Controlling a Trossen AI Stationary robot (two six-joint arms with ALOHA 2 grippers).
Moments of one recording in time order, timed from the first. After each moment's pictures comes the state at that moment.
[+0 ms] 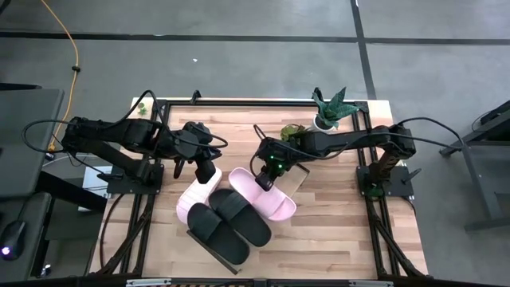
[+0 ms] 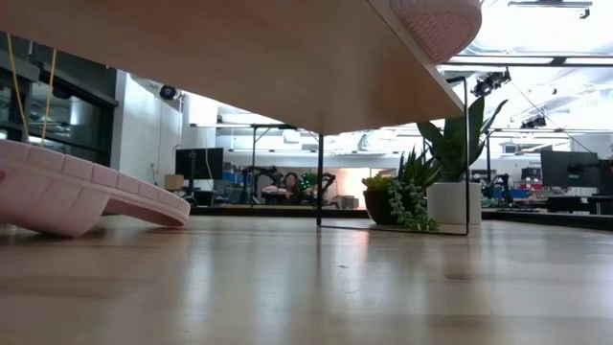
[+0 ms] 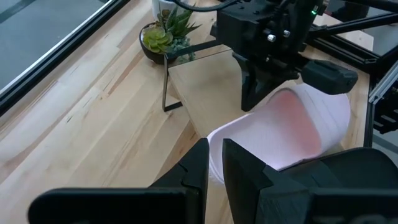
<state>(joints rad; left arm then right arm) -0.08 1.24 1.45 -1.02 -0.36 -0.58 0.03 1.74 1.48 -0.68 -0.14 0.68</state>
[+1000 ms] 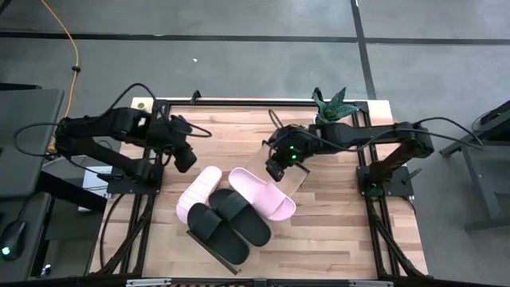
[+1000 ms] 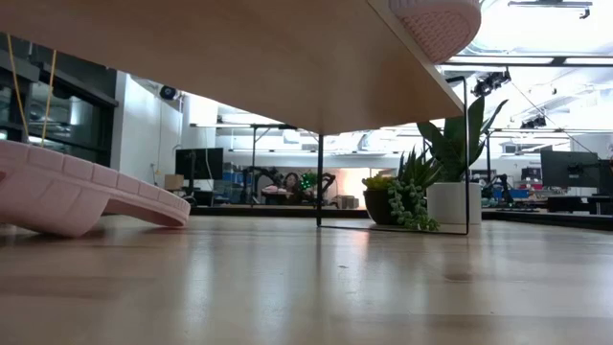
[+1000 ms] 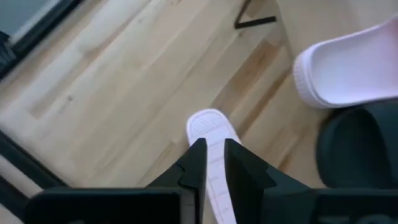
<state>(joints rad) 0.05 1.15 1.45 -1.45 -0.25 -0.70 0.03 1.56 1.48 -0.73 0.00 0.65</state>
